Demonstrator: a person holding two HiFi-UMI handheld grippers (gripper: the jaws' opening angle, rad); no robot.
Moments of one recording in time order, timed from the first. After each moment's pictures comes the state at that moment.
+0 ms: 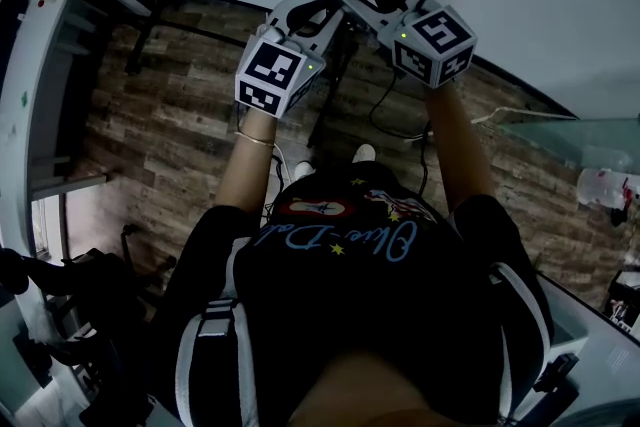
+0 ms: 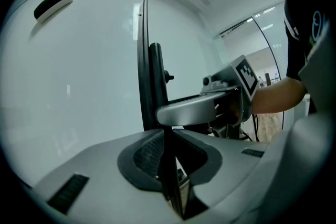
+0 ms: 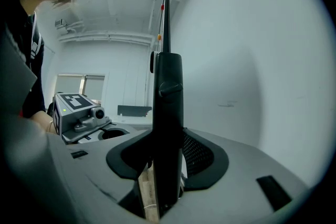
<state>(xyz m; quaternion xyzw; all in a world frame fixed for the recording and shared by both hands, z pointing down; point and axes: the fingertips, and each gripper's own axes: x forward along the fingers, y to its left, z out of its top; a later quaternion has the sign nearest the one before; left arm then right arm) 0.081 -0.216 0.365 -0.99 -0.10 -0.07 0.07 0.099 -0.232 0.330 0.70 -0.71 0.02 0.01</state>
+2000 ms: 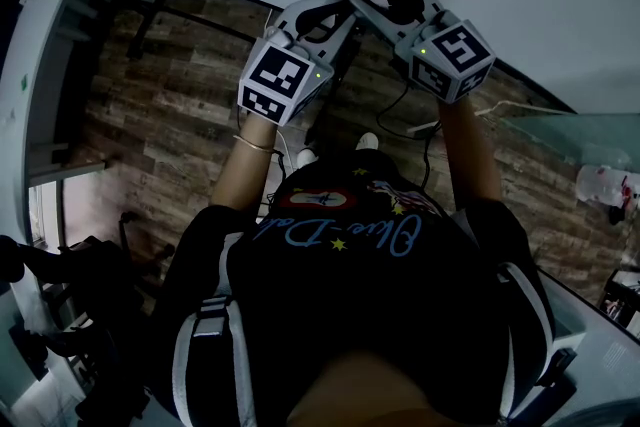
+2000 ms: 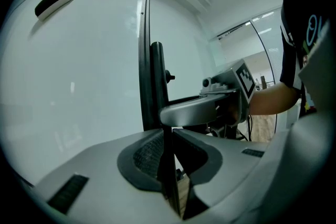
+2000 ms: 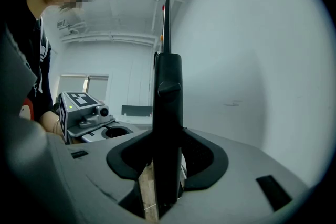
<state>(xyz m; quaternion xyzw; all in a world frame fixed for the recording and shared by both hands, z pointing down) 0.036 -0.193 0.363 -0.99 -0.11 -0.08 0.06 0.054 -0.206 0.330 0.69 -0.72 0.02 0.01</state>
